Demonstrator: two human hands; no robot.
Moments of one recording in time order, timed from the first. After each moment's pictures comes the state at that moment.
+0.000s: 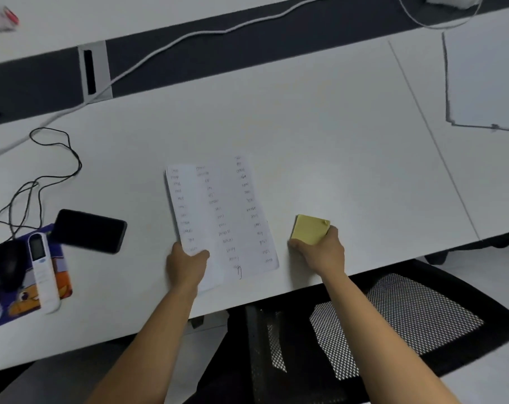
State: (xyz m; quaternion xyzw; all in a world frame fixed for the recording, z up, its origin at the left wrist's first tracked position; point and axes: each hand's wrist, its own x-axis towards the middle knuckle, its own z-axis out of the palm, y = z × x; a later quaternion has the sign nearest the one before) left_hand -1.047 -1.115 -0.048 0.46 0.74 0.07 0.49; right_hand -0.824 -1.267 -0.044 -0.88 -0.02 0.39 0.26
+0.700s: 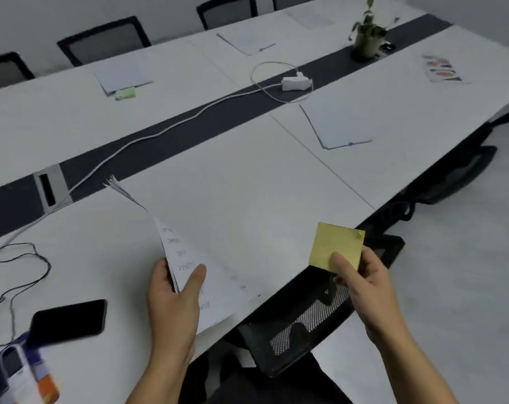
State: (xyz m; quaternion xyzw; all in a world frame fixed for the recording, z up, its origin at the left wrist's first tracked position) left_hand -1.055 -1.187 0.173 0.55 0.45 0.26 0.65; right_hand -0.912 -1.406 0.158 -0.75 0.02 0.17 0.64
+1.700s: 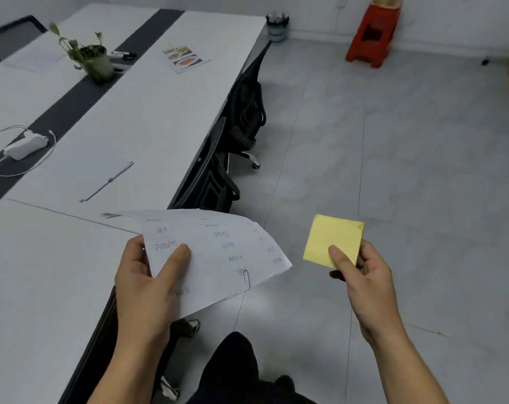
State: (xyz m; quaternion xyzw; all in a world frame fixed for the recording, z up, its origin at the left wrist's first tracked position) left_hand -0.797 -1.635 0.225 0.70 0.18 0.07 0.68; right_hand -0.828 -1.896 0.166 -0.67 0.24 -0.08 0.70
